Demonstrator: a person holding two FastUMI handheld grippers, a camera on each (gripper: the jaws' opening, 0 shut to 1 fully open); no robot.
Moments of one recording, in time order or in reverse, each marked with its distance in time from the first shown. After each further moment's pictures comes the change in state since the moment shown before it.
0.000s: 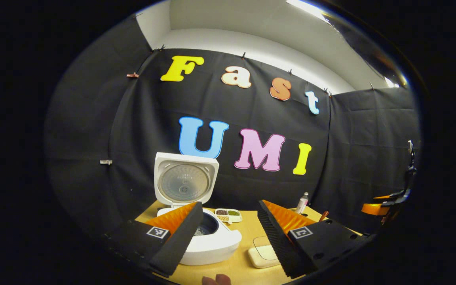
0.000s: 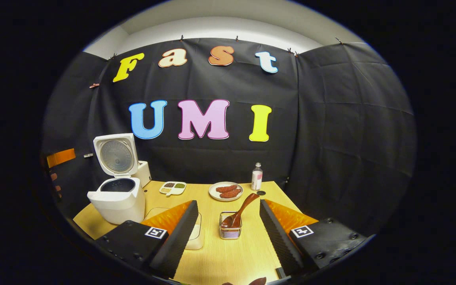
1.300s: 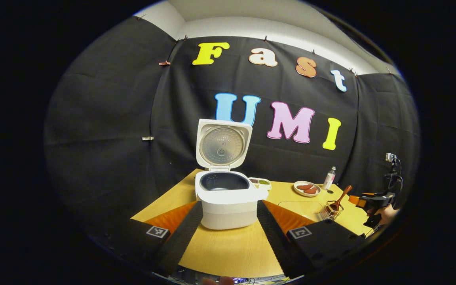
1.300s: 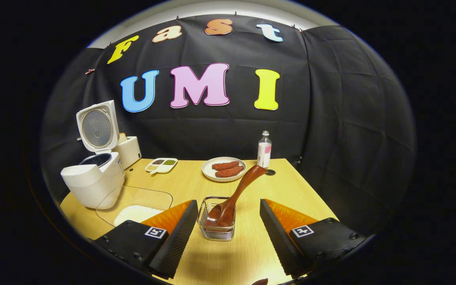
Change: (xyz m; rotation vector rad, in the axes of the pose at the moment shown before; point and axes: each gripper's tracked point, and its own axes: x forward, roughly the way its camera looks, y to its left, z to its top) left arm -0.083 0.027 -0.075 0.056 0.153 0.257; right arm 0.145 -0.023 -0.132 0.007 0.155 0.087
